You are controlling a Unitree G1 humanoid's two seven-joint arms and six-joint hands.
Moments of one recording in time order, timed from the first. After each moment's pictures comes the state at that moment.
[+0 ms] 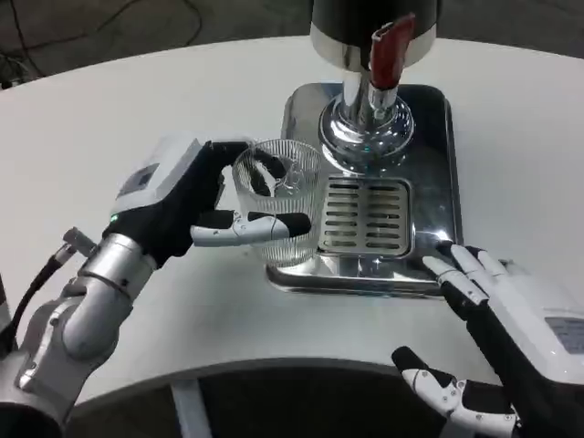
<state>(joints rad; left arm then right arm) -0.75 0.45 -0.11 0.78 0.48 -0.60 0.06 0.19 -0.27 0.10 -0.79 -1.01 0.17 0.43</state>
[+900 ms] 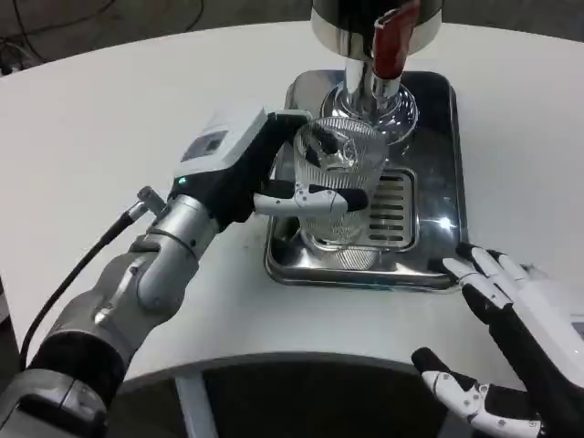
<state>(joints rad) -1.02 0.35 -0.29 1.08 0.57 -0.59 0.23 0.24 -0.29 0.04 -0.84 -0.94 0.17 0.43</state>
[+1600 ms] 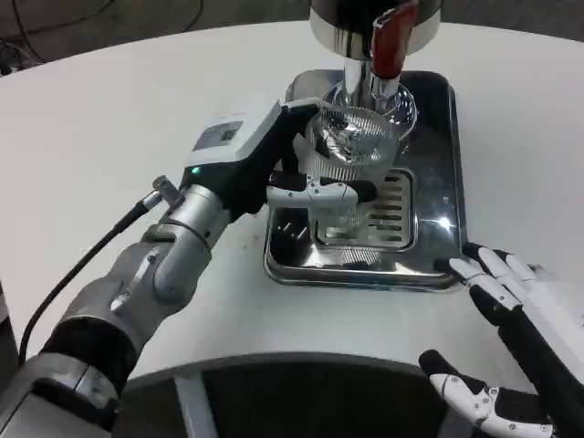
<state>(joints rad) -1.07 0.34 -0.34 1.11 0.60 -0.55 0.28 0.27 -0.32 0.01 -0.86 -0.90 0.16 0.43</state>
